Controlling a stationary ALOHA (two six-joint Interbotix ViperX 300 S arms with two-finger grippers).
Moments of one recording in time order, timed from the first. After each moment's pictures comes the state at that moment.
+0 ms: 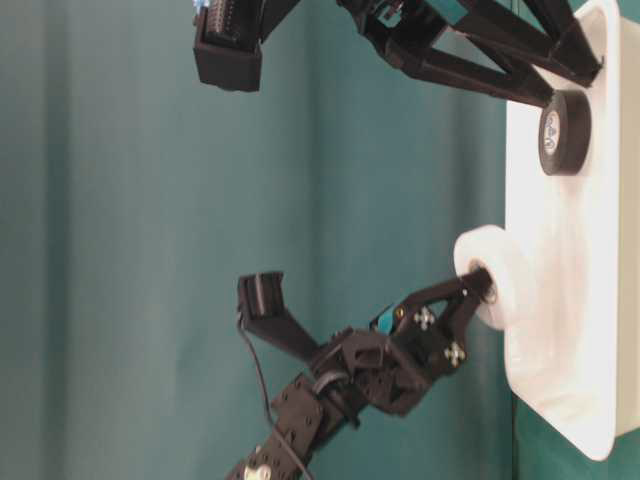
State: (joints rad) left arm 0.43 0.12 0.49 -0.02 0.11 0.28; right arm -0.05 -0.17 0.84 -0.31 0.12 0.35
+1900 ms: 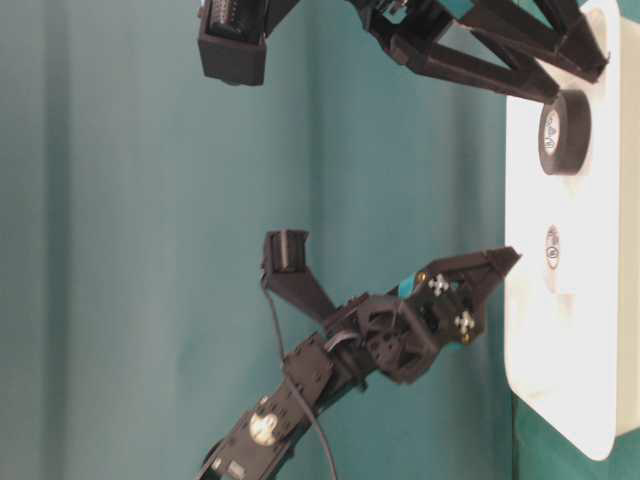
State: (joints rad) left arm 0.42 0.18 0.39 -0.02 0.25 0.27; right arm -0.05 -0.17 0.85 -0.31 0.09 0.35
